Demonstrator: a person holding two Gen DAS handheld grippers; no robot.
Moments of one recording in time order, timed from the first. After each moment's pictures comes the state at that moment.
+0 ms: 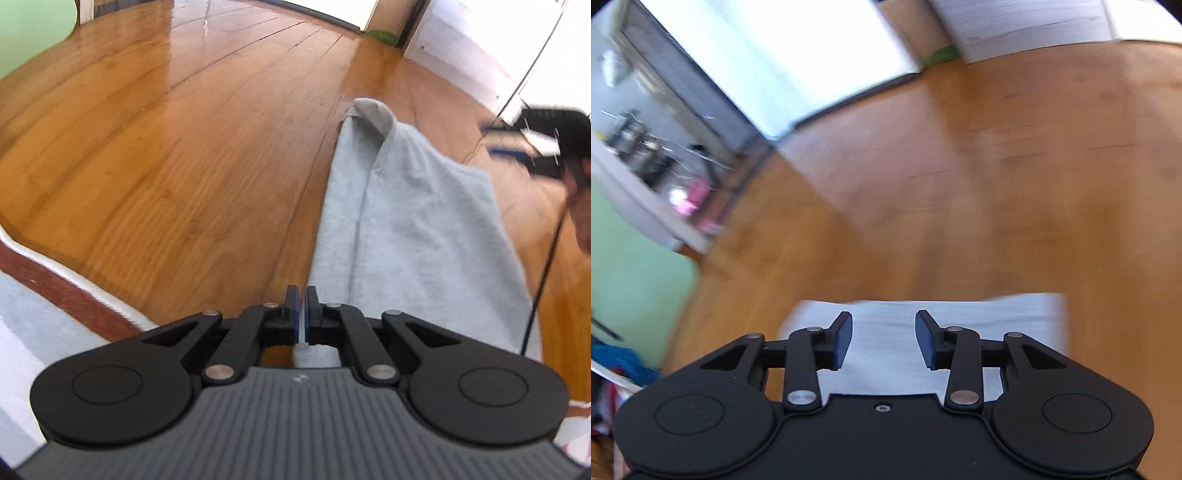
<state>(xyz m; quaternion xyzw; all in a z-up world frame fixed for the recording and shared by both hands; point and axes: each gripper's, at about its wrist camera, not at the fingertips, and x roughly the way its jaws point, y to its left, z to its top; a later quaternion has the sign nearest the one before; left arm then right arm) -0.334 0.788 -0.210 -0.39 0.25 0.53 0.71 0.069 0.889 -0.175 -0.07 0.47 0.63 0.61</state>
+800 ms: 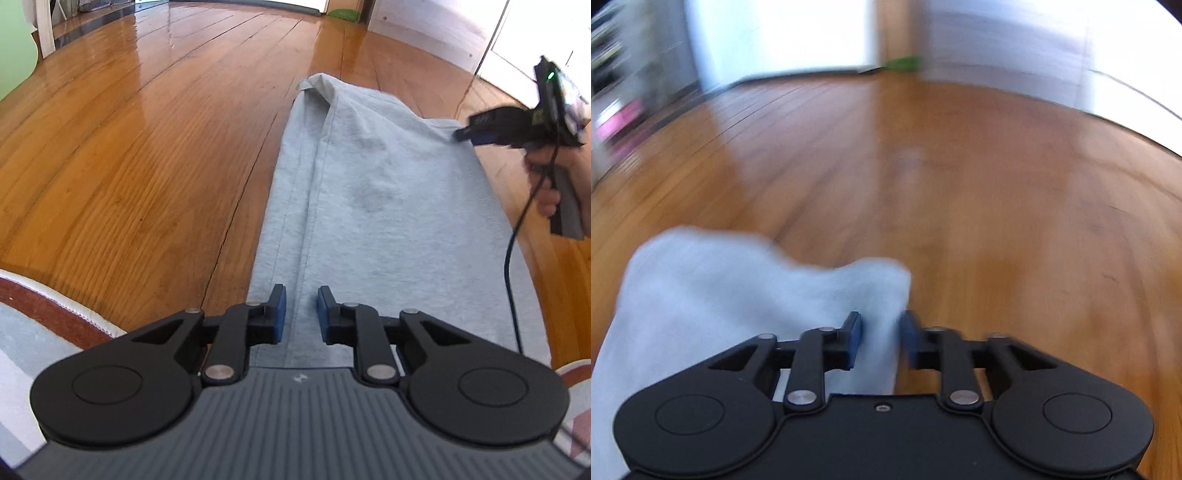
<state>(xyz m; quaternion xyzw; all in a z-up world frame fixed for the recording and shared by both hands) -0.290 0.767 -0.209 -0.34 0.31 0.52 0.72 0.081 0.896 -0.210 -0.19 0.33 0.56 0.73</state>
